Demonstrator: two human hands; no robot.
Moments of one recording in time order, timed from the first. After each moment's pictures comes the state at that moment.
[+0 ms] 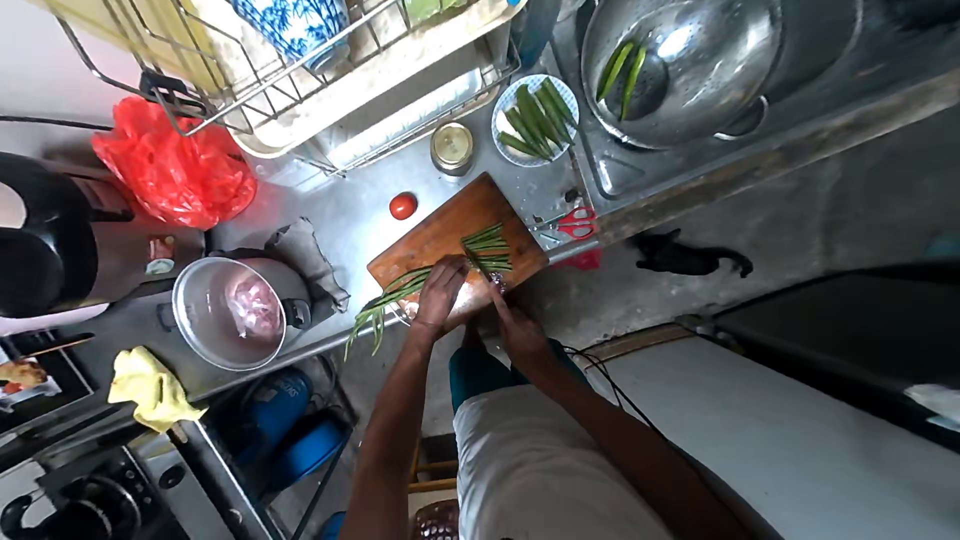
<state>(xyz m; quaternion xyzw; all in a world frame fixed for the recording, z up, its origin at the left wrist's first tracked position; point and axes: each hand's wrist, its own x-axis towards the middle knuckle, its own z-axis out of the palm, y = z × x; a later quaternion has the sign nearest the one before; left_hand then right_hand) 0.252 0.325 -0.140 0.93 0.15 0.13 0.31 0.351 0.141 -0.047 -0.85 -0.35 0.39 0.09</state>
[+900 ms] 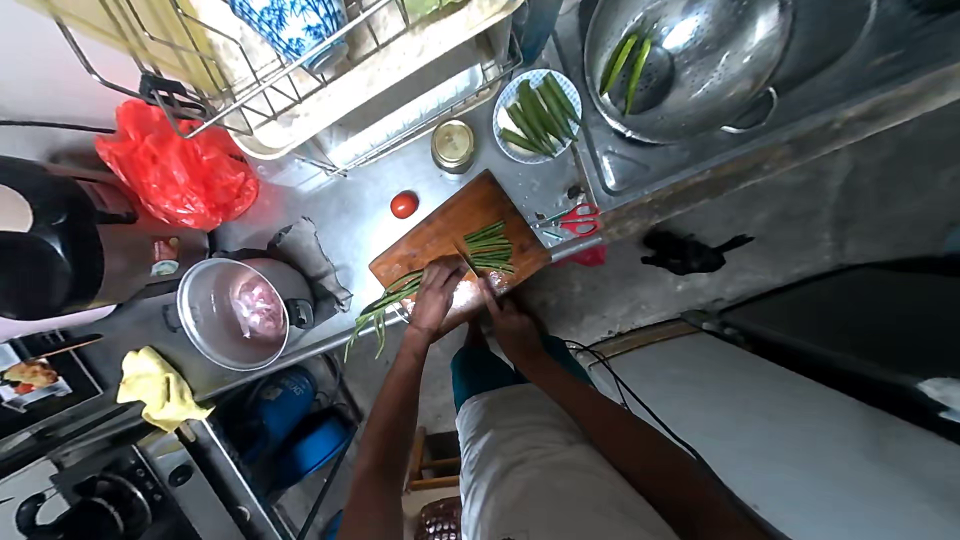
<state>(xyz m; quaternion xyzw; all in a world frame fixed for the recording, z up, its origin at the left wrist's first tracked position) 0.241 0.332 -0.134 0.94 0.16 0.09 0.29 0.336 0.153 -0.083 -0.87 -0.39 0.32 0.02</state>
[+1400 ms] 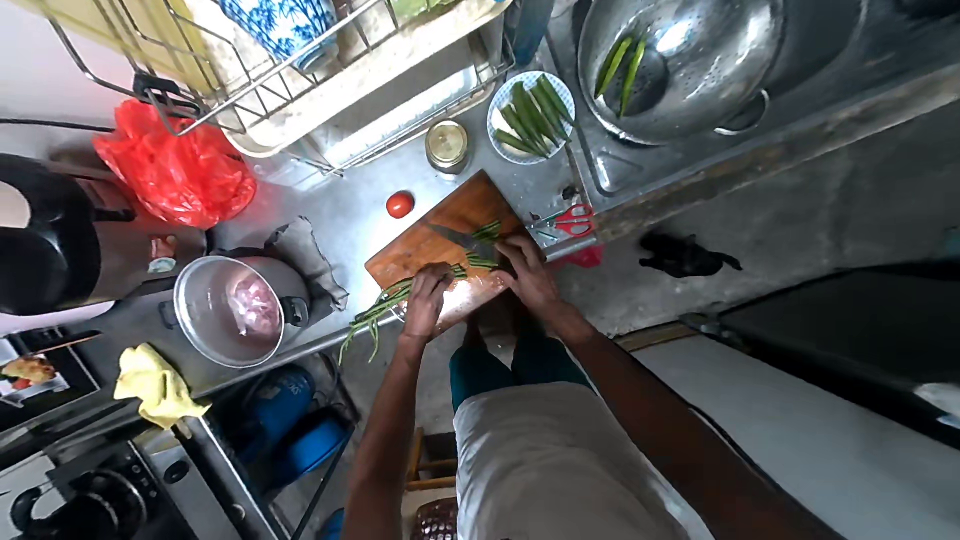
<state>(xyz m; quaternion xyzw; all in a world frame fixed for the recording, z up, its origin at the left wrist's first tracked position) 0.221 0.324 -0.137 0.93 0.19 0.12 0.28 0.439 0.163 -0.118 -0.81 -0.48 0.17 0.28</state>
